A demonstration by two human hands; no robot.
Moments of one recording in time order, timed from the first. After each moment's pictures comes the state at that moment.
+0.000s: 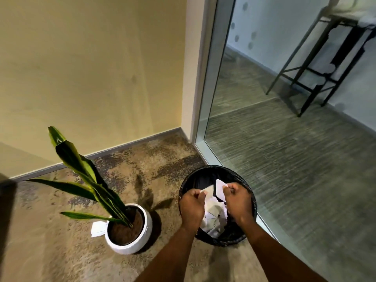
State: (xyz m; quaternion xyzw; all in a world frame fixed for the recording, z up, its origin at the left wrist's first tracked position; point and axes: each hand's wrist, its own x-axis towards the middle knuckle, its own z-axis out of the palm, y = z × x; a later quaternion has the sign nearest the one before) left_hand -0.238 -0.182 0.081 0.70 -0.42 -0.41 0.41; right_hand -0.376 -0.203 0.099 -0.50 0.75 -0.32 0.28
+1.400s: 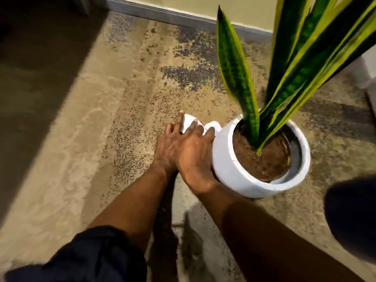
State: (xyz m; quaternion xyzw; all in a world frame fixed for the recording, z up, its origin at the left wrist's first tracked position) left_hand 0.159 -0.082 -0.289 0.84 -0.52 -0.14 0.09; right_hand 0.122 -0.081 -0.219 -0.80 0.55 -0.08 0.23
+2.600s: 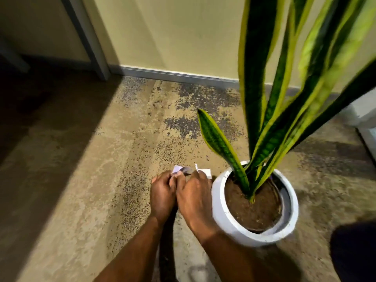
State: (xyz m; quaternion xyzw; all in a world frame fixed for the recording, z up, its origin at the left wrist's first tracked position) left_hand 0.170 -0.066 -0.272 0.83 -0.27 -0.19 0.44; right_hand 0.100 -0.109 -0.205 -0.81 0.54 -0.11 0.20
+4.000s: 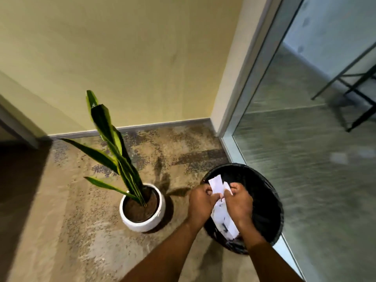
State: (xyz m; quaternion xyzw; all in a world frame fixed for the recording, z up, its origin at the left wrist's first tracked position) left_hand -0.202 -0.186 0.049 0.70 -0.44 -0.40 0.39; right_hand -0.316 -0.215 0.064 -0.52 0.74 -0.27 0.32
